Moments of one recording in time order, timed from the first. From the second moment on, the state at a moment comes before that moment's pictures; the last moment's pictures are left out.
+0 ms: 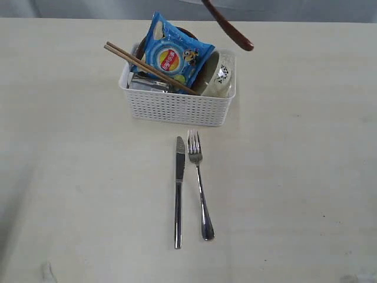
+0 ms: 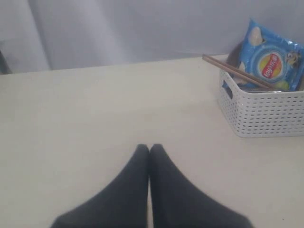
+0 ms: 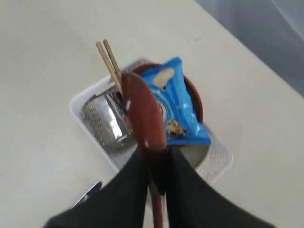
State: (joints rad) left arm -0.17 0.00 0.00 0.02 0.32 0.00; right arm 0.72 1.74 -1.80 -0.14 1.07 -0.07
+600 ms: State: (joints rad) left arm -0.17 0.00 0.00 0.02 0.32 0.00; right arm 0.10 1.44 -1.29 0.02 1.18 0.00
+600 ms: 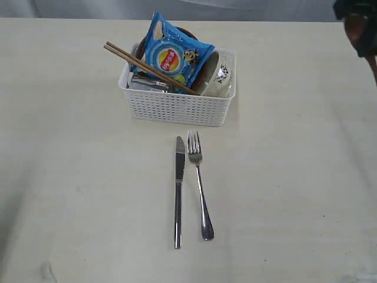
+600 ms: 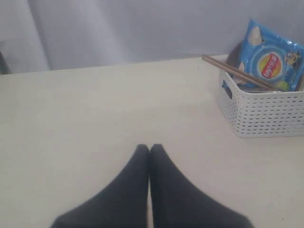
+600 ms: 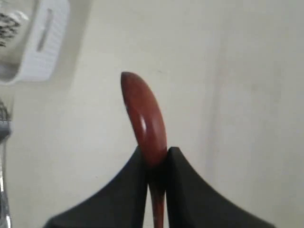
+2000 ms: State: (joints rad) left arm -0.17 0.00 0.00 0.02 0.32 0.00; right arm -0.07 1.84 -1.38 0.14 1.03 -0.12
